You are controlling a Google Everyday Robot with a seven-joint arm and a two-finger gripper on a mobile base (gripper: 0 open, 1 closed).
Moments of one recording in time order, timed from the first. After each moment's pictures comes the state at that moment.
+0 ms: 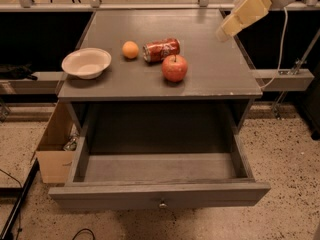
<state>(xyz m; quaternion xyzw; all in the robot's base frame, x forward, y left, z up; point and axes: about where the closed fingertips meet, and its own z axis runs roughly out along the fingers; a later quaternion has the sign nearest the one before) 0.612 -0.150 1.020 -0.50 0.78 0.19 0.32</state>
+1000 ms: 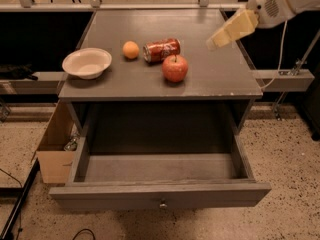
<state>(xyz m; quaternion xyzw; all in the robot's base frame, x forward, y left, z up) 0.637 -0.158 0.986 -0.43 0.81 0.19 0.36</state>
